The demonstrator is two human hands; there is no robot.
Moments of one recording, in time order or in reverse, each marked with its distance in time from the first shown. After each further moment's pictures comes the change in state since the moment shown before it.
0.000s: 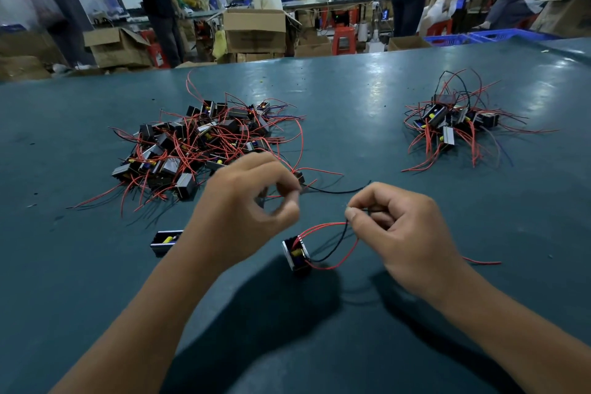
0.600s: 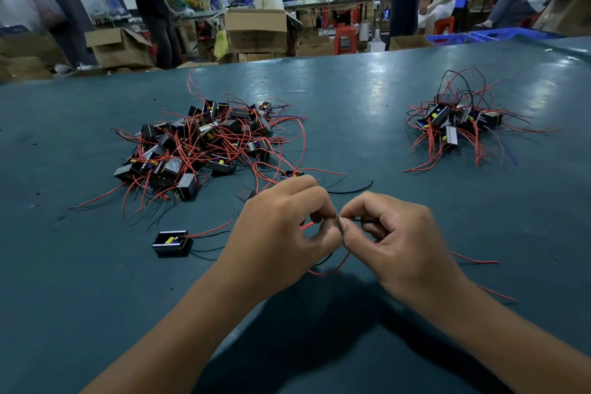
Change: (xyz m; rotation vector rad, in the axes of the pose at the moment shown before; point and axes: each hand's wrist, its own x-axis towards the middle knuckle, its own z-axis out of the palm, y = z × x) left_hand -0.007 0.033 0.021 -0.072 -0.089 -0.042; right_hand -0.004 -0.009 0.008 -0.217 0.012 -0.187
